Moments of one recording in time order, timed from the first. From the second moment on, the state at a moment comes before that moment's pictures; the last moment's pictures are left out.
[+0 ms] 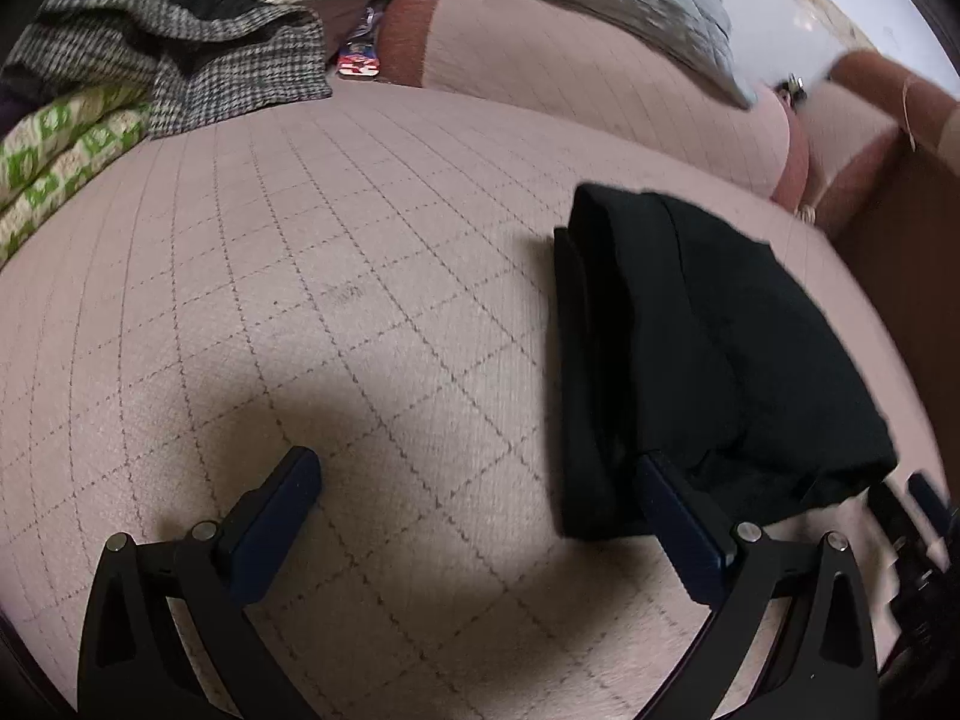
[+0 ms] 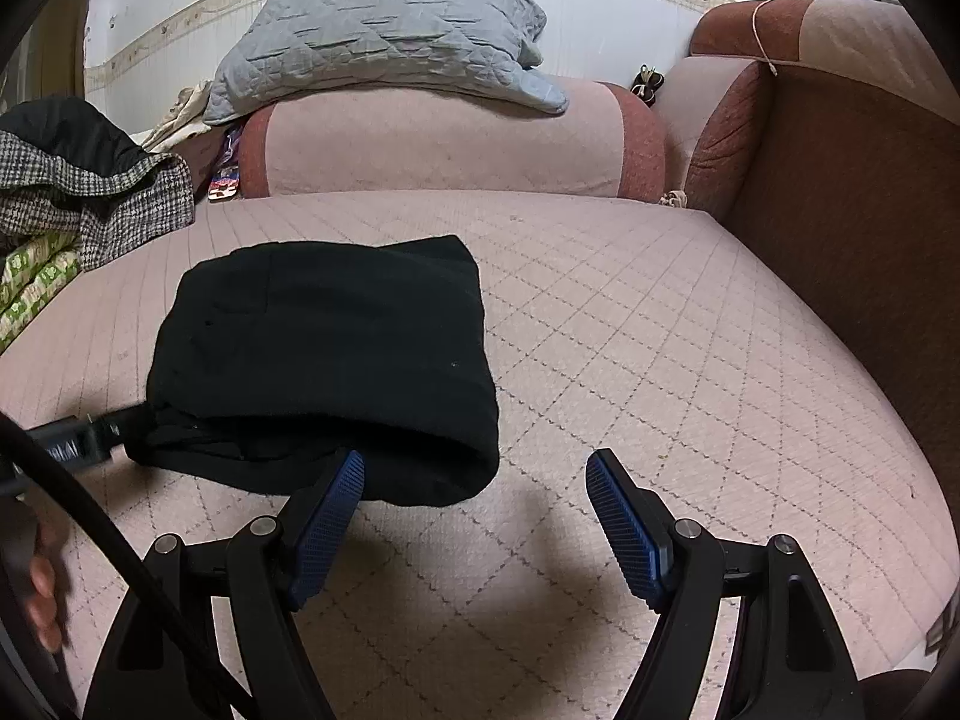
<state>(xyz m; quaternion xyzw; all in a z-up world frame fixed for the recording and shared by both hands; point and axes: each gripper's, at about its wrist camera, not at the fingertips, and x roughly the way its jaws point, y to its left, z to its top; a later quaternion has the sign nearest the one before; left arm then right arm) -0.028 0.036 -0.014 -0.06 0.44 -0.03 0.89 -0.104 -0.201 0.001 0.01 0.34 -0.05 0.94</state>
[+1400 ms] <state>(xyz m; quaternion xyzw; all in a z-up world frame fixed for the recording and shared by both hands) 0.084 -0.036 -0.007 -0.11 0.49 -0.25 0.83 0.098 -0.259 -0.038 0.24 0.48 0.17 0.82</state>
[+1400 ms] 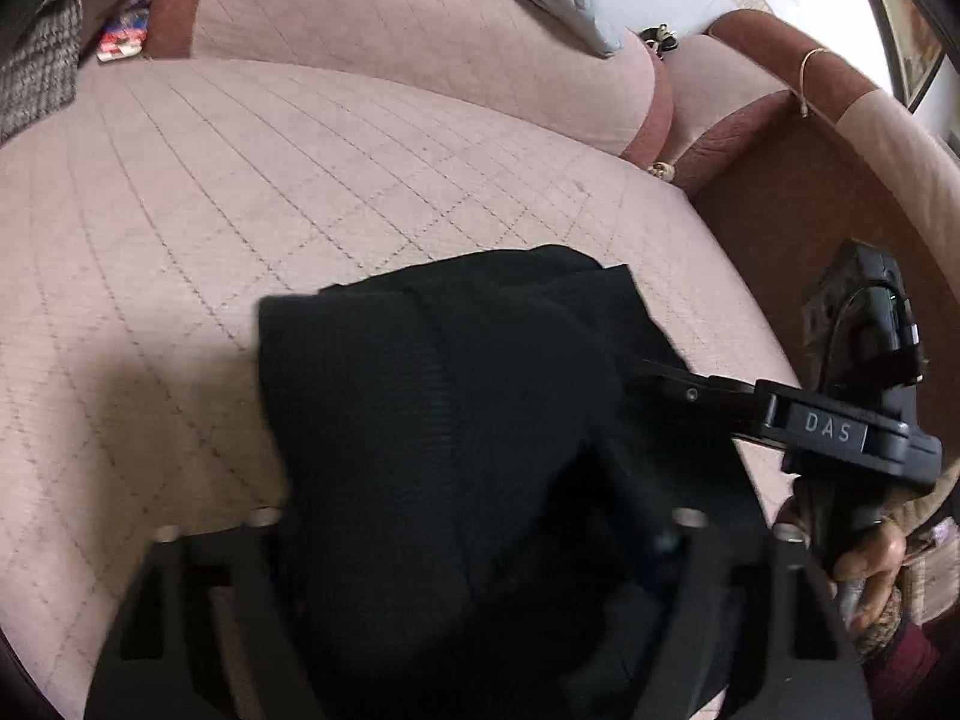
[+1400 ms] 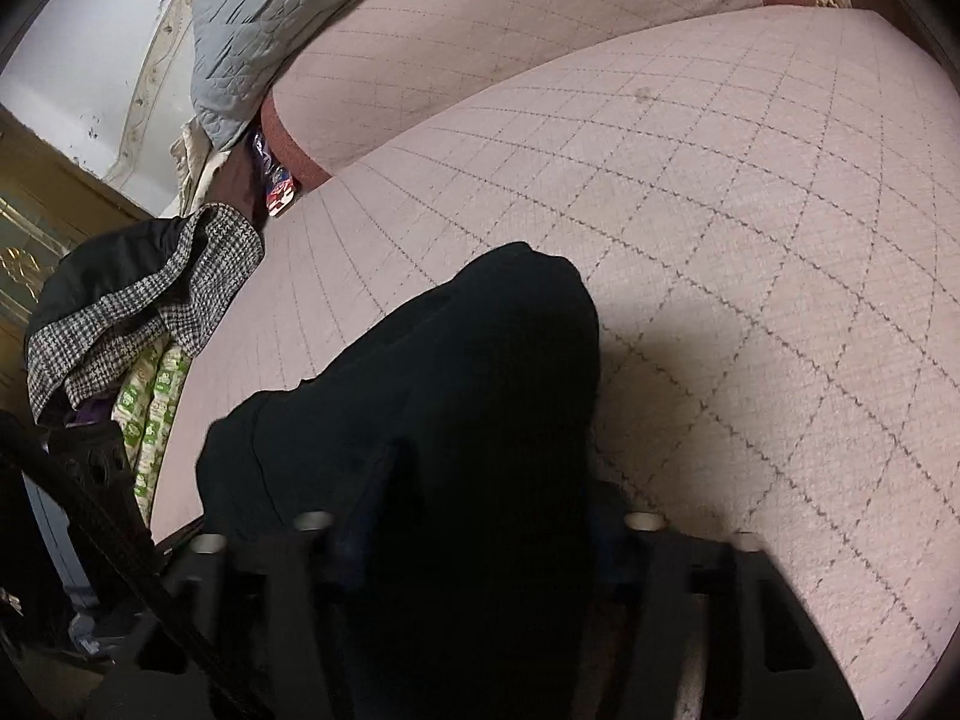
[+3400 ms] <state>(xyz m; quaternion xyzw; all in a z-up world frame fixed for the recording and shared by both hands) 0.188 0.055 -0.017 -0.31 0.49 -0.22 0.79 0.229 -0.276 -0.022 0.32 0.48 -0.01 0.82</state>
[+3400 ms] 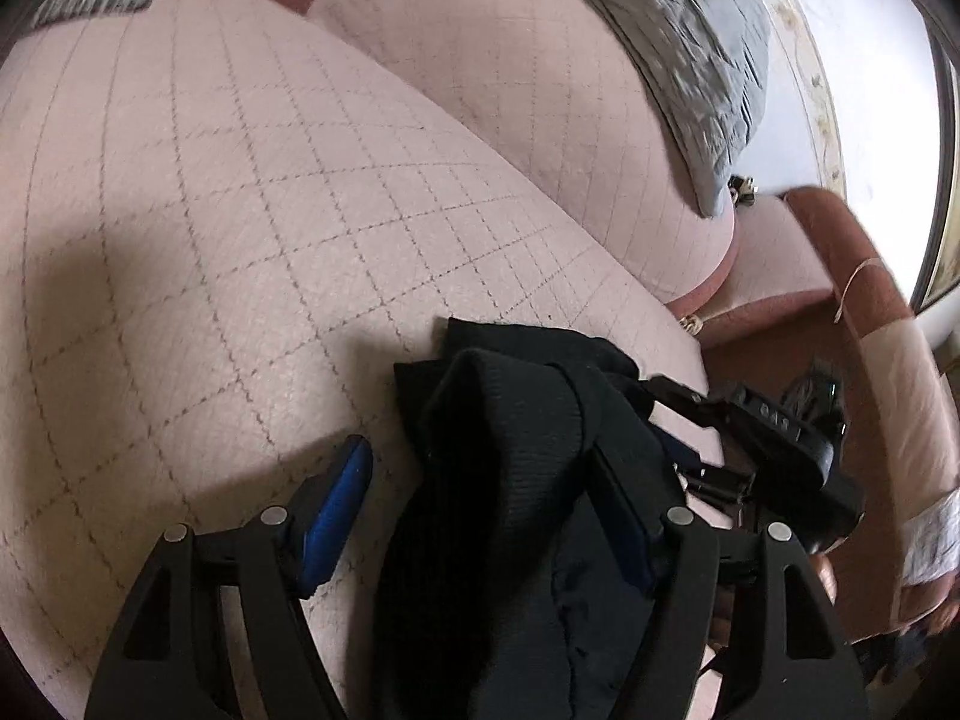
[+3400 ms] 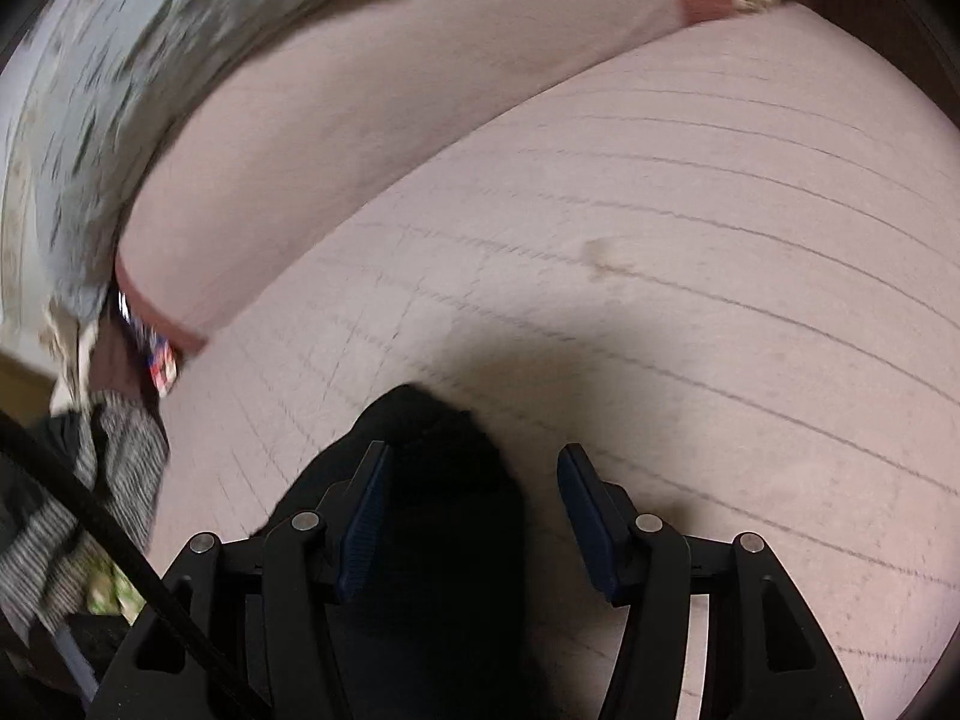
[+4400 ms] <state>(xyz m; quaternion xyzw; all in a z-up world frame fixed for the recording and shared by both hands) 0.072 0.052 0.039 -0.14 0.44 -0.12 0.88 0.001 -0.277 0.039 0.14 0.38 -0.04 0.91</state>
